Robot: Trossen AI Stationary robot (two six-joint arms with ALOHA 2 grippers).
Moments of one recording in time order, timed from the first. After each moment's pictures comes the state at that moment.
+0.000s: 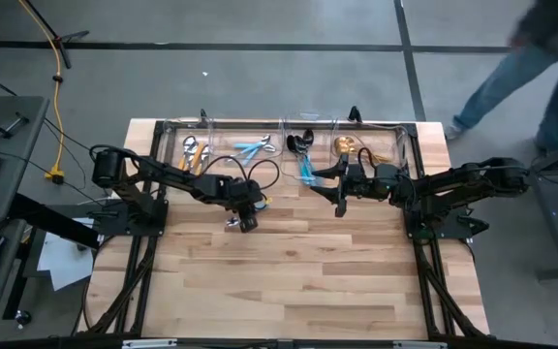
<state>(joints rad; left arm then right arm) 0.07 1.69 0.76 -0.21 -0.06 -0.27 -0.12 1.26 0.37 1.00 -0.02 0.08</state>
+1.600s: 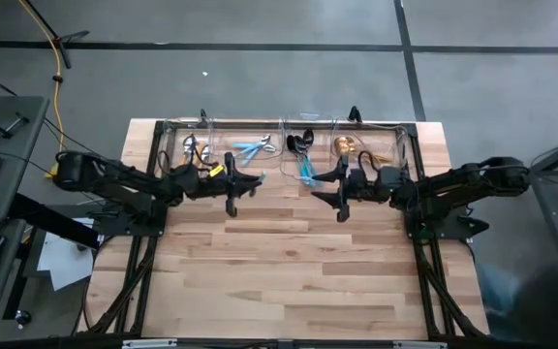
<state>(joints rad) 0.14 1.36 0.31 1.19 0.03 -0.04 -0.07 1.26 0.36 1.06 -0.04 0.03</state>
